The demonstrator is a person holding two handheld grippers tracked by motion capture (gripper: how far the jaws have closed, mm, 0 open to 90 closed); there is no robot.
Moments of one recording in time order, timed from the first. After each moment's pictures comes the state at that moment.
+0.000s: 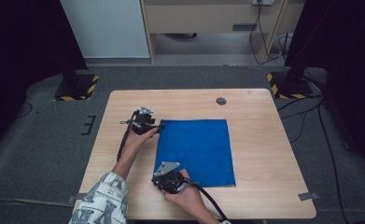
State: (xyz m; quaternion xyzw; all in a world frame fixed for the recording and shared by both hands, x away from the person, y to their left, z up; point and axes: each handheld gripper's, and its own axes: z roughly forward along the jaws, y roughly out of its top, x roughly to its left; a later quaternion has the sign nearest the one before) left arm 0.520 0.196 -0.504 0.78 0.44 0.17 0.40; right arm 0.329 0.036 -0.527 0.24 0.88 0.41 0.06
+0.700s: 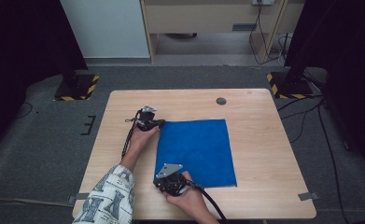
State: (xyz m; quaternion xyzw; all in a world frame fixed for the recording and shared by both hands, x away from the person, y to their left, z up) left arm 0.541 0.192 -0.522 0.78 0.45 0.13 0.42; right arm 0.321 0.029 -0.525 0.24 0.88 0.41 0.06
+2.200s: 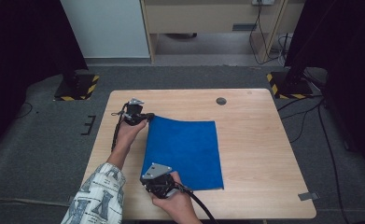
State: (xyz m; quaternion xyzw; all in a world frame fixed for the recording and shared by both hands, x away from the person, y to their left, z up) left arm 0.535 0.231 -0.477 0.77 0.46 0.14 0.41; right arm 0.302 0.064 -0.487 0.25 0.85 0.45 0.09
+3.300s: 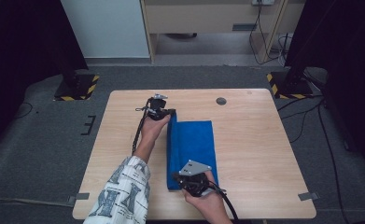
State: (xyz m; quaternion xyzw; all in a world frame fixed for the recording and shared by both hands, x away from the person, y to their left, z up) left arm 0.550 0.137 -0.467 0.77 0.46 0.13 0.42; right arm 0.305 -0.037 -0.482 0.30 0.83 0.46 0.12
